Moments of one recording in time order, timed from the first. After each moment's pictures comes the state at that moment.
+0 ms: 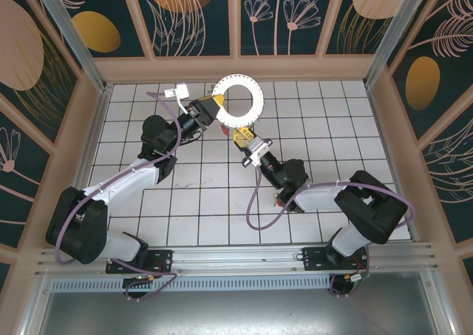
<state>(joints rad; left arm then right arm) -0.48 1.40 0.83 0.91 0.44 -0.94 0.85 1.54 0.52 1.45 0.04 -0.42</state>
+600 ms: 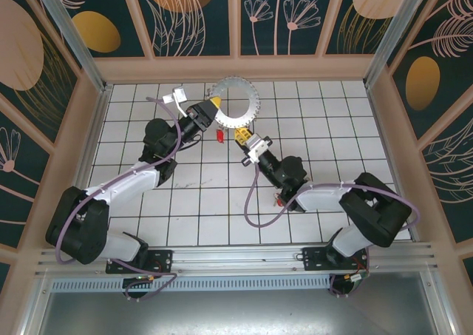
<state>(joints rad) -0.48 1.40 0.77 0.87 0.30 -1.01 0.84 1.49 0.53 1.26 0.06 -0.40</state>
